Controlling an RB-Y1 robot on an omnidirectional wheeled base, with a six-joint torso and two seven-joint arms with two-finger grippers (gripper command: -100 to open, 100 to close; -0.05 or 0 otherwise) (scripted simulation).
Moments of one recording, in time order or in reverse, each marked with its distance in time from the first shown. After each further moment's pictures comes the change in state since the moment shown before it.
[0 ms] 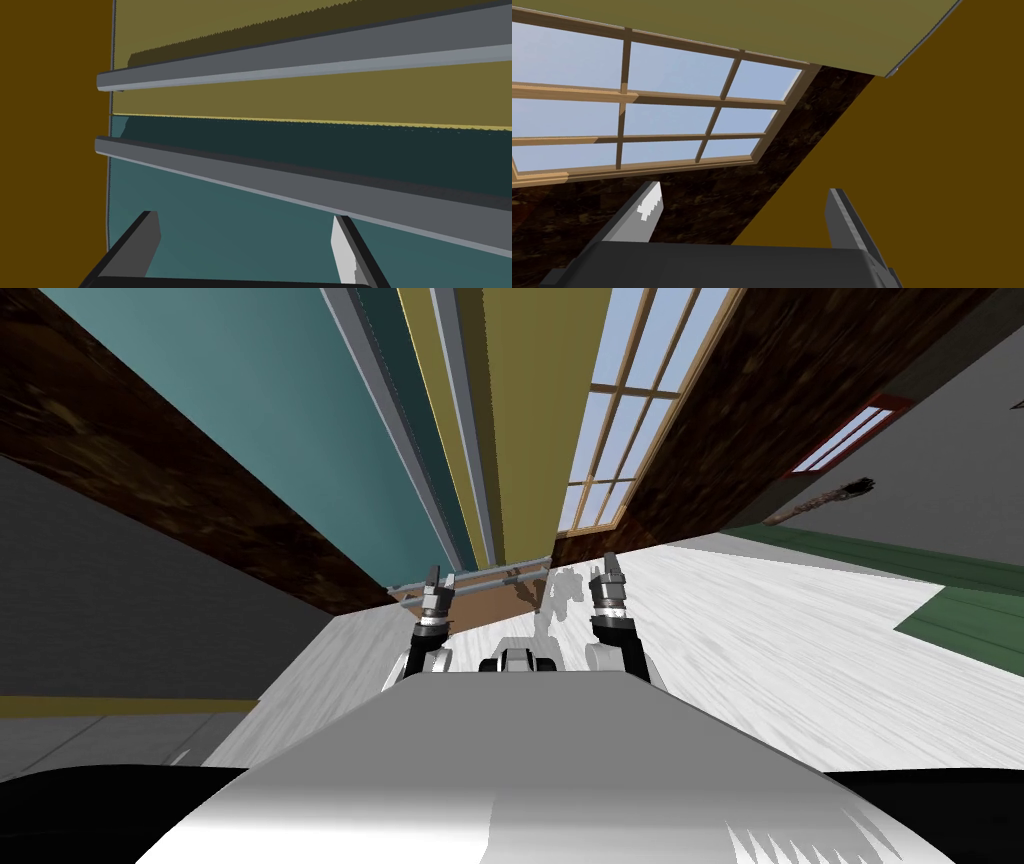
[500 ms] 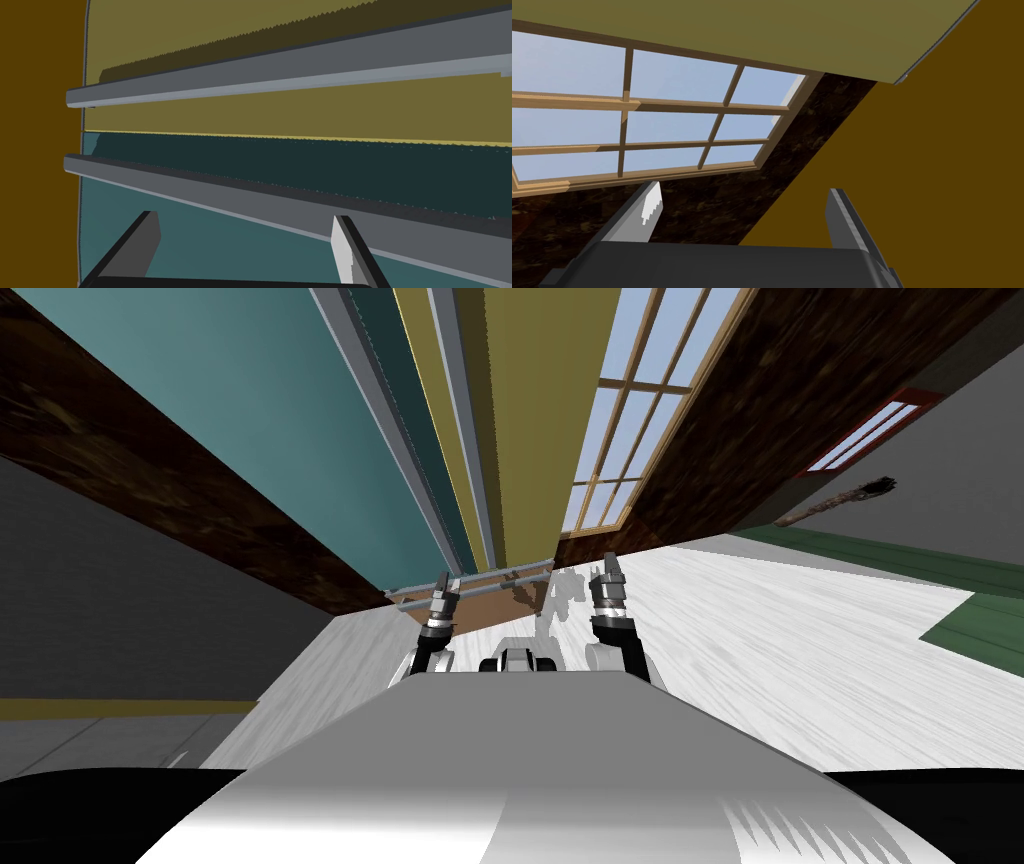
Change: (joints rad) left arm -0.032 0.046 -0.024 0.118 0.014 -0.056 -0.015; right arm 0.000 0.000 0.000 0.000 0.000 0.000 0.000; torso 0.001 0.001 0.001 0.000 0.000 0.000
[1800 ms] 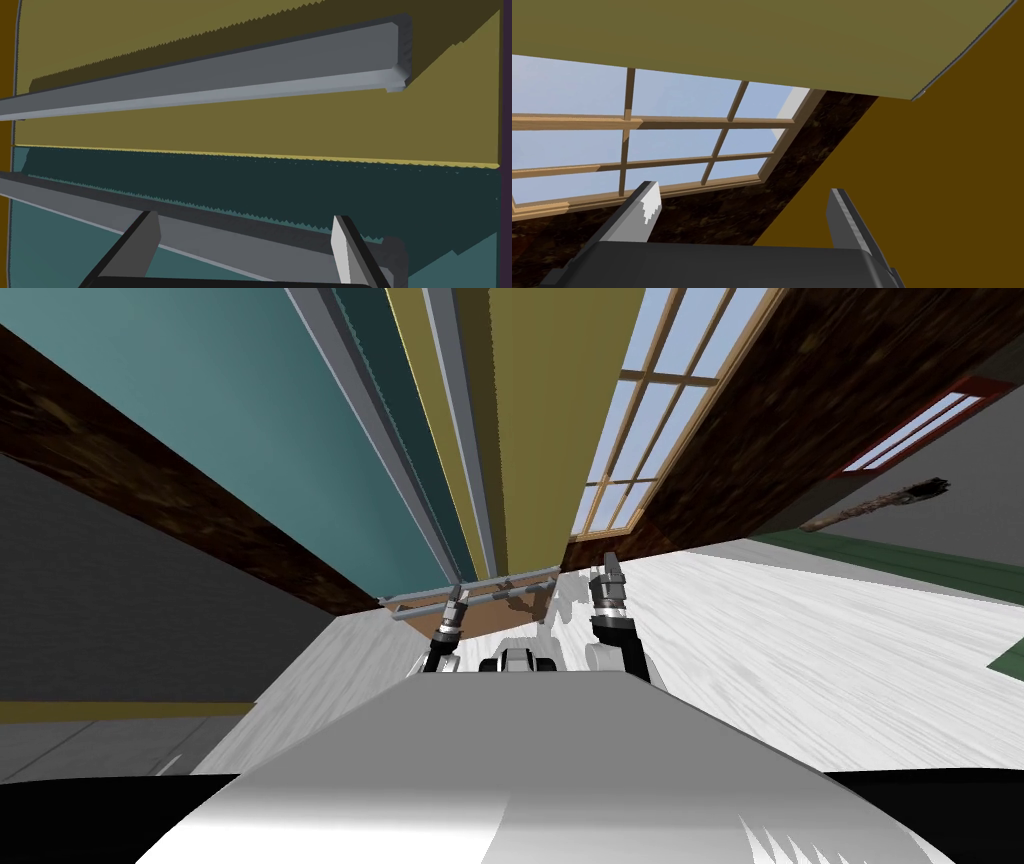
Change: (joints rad) left arm -0.082 0.033 -0.047 0.302 0.036 -0.151 -0.030; right arm 0.000 0.000 0.000 0.000 0.000 0.000 0.000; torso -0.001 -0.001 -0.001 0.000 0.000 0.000
